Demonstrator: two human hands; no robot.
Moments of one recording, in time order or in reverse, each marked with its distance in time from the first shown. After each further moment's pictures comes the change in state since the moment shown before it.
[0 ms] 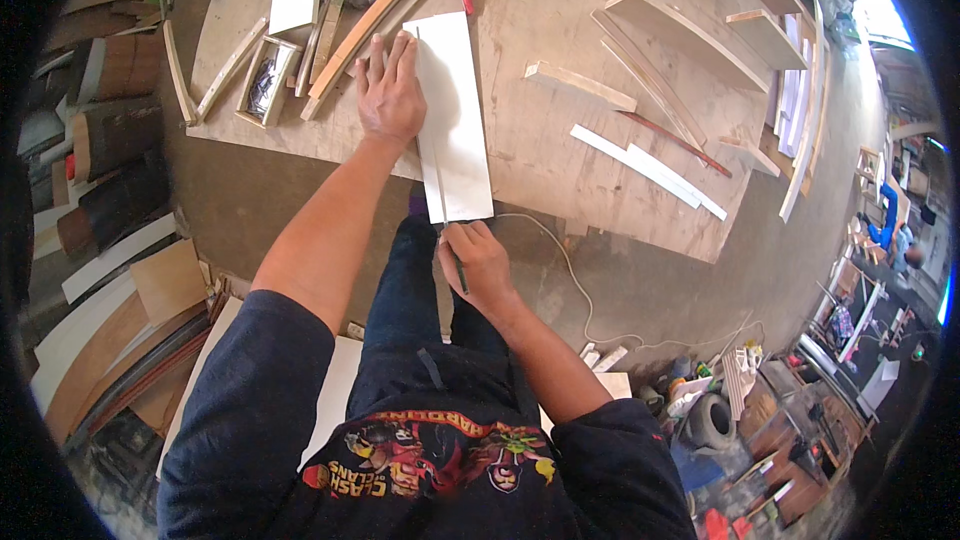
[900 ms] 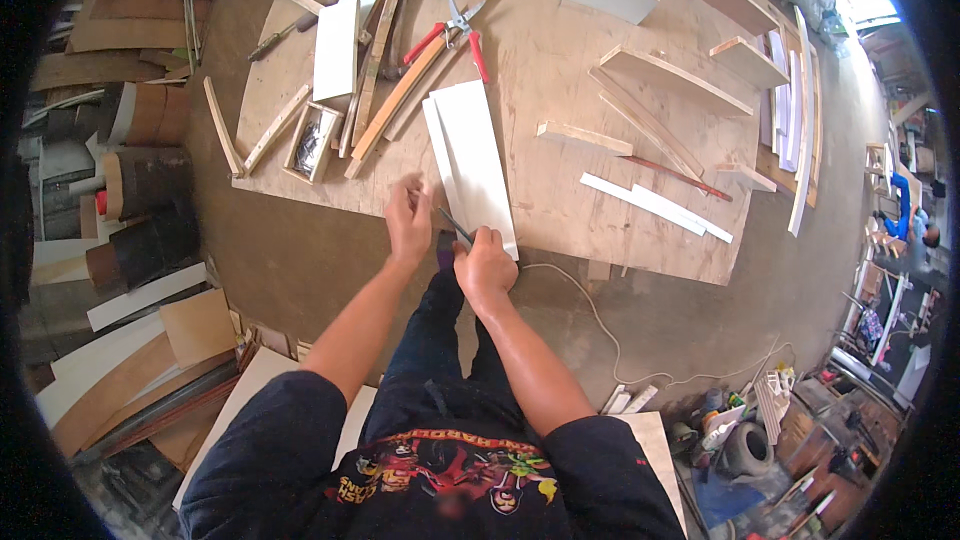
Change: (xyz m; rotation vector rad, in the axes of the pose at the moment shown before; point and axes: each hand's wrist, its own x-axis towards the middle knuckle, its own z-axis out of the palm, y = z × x) left_hand -0.081 0.000 -0.067 -0.771 -0.059 -0.415; right_hand 0.050 -0.009 0.052 -0.415 0.061 0.564
